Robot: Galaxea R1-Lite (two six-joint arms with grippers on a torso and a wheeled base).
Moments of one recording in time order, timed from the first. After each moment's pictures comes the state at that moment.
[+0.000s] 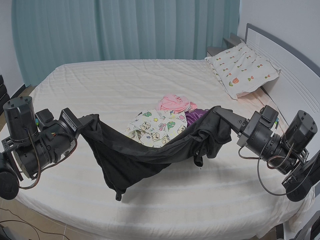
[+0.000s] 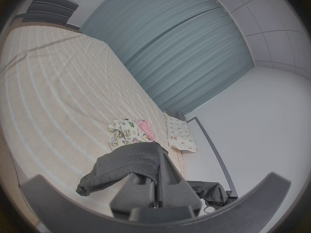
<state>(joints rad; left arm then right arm) -0.40 1.42 -0.57 -0.68 0.07 -0.95 0.53 1.77 -0.45 -1.55 0.26 0.94</state>
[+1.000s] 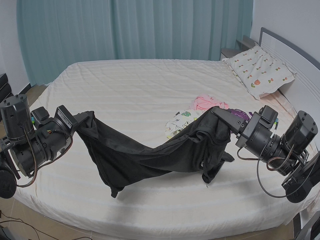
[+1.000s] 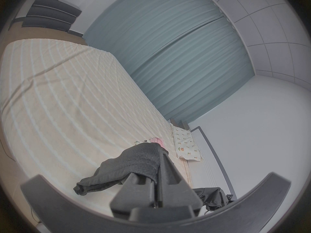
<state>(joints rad) -0.37 1.41 -0.57 -0.68 0.07 -0.94 0.55 1.76 -0.45 -1.55 0.26 0.93</state>
